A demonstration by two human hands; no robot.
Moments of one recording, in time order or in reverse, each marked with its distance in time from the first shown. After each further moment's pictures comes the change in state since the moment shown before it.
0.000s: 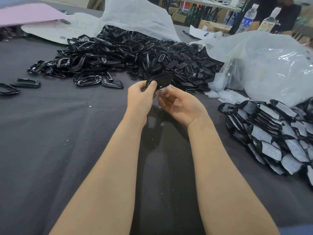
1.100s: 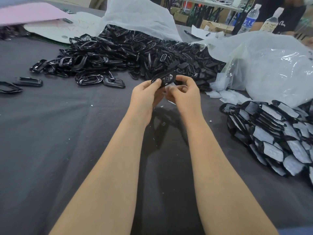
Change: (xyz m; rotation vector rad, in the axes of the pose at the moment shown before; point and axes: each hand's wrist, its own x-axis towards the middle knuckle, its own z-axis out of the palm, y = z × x) left_hand -0.006 0.008 0.003 -0.338 -0.135 -0.151; right_hand 0.004 0.006 0.007 -0.657 0.333 -0.511
